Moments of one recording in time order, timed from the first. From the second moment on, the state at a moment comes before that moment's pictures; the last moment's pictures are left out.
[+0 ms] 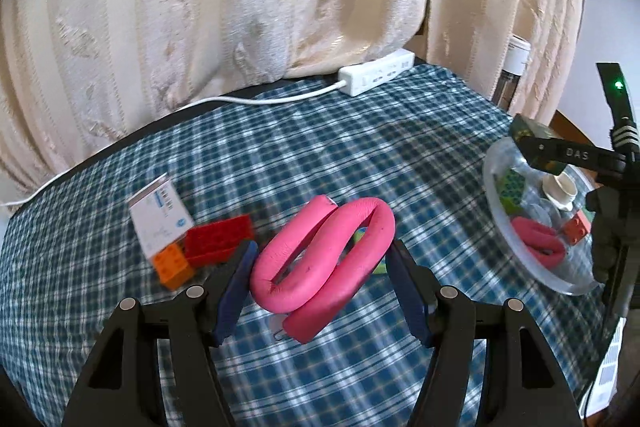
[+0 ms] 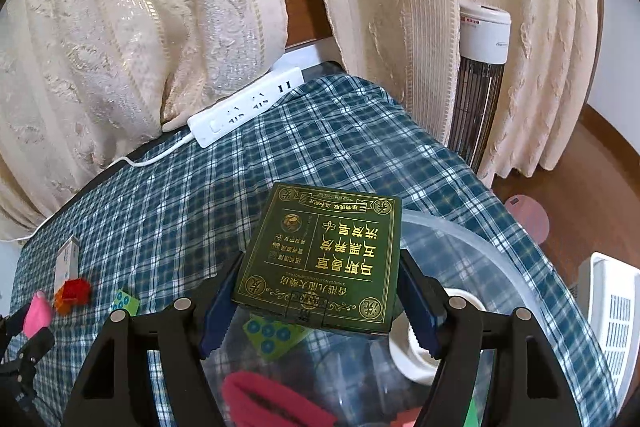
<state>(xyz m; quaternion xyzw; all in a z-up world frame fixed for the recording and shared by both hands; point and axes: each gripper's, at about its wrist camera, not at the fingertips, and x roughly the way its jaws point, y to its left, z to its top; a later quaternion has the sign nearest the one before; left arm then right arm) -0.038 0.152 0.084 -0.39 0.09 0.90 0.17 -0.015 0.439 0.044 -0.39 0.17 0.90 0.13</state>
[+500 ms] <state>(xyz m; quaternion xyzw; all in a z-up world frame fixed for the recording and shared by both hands) -0.038 0.217 0.086 -0.39 0.10 0.88 0.24 0.017 0.464 0.066 -0.34 0.20 0.91 0.11</state>
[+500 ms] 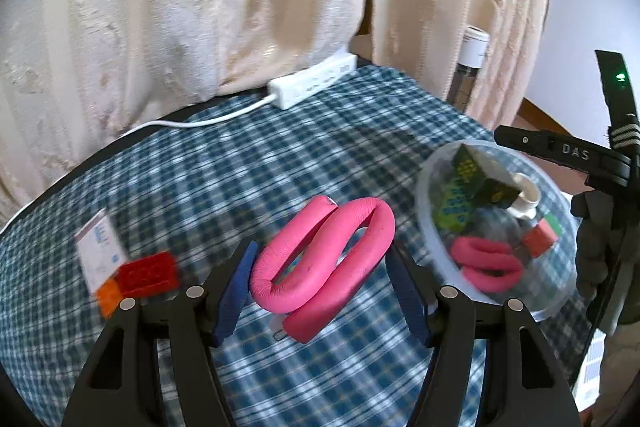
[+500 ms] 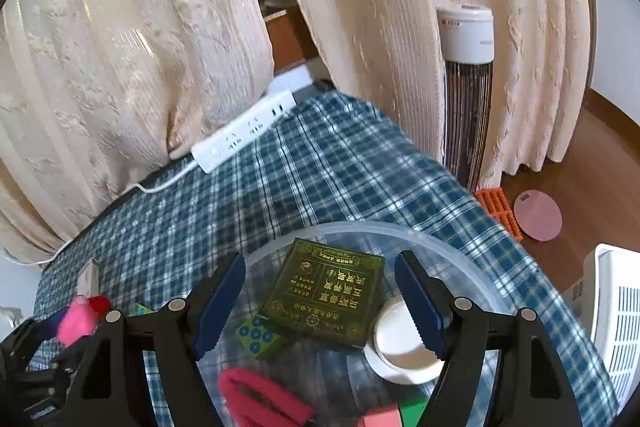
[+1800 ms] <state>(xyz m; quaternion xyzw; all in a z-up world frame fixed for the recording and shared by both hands) -0.061 0.288 0.094 -0.40 0.04 0.86 0.30 0.090 0.487 0.103 -0.25 0.23 0.93 0.14</state>
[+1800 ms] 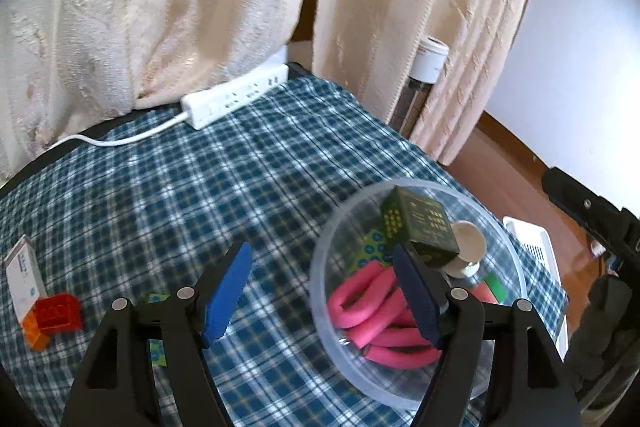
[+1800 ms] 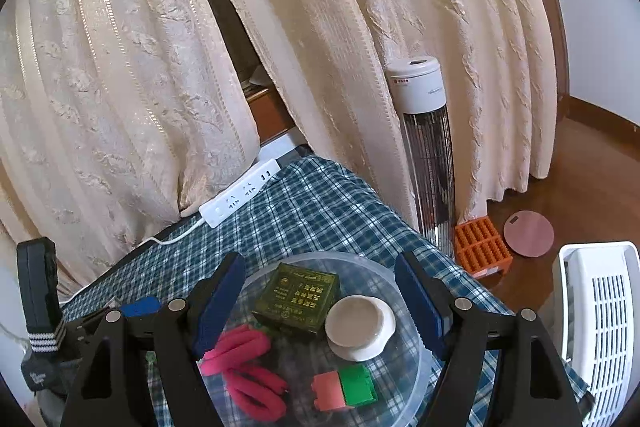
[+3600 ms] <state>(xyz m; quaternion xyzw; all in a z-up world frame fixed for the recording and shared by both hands) -0.056 0.032 0.125 -0.34 -0.01 0.94 0.05 0.021 0.275 0.087 -0.32 0.13 0.94 -0.02</state>
